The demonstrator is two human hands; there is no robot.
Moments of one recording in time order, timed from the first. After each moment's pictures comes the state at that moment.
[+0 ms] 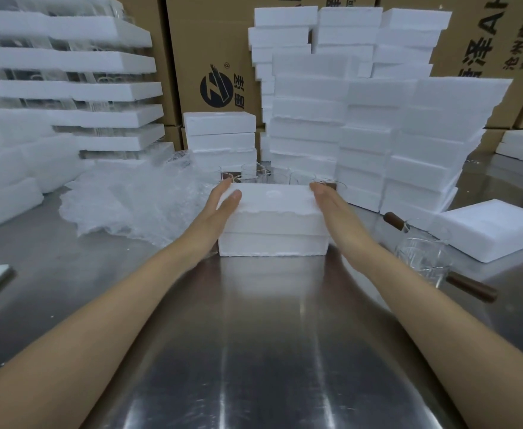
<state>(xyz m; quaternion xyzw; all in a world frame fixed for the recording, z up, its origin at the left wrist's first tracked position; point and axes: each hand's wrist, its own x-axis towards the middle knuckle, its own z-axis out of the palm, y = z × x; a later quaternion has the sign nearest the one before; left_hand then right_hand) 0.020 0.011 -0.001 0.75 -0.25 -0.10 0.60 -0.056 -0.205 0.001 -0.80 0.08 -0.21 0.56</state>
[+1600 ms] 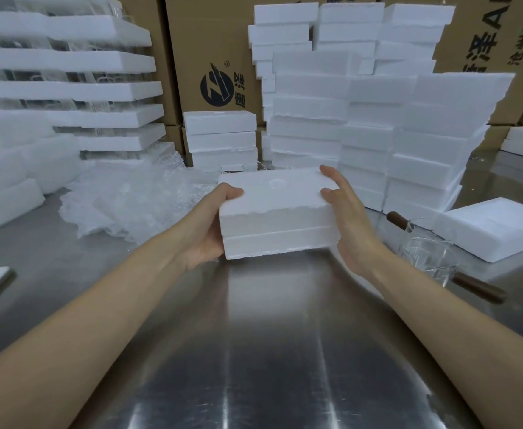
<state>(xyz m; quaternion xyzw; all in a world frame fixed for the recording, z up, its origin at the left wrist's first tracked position) 0.012 0.008 0.020 0.57 -0.14 -0.33 0.74 -0.070 -0.195 0.009 -0.71 0.04 -0.25 0.66</state>
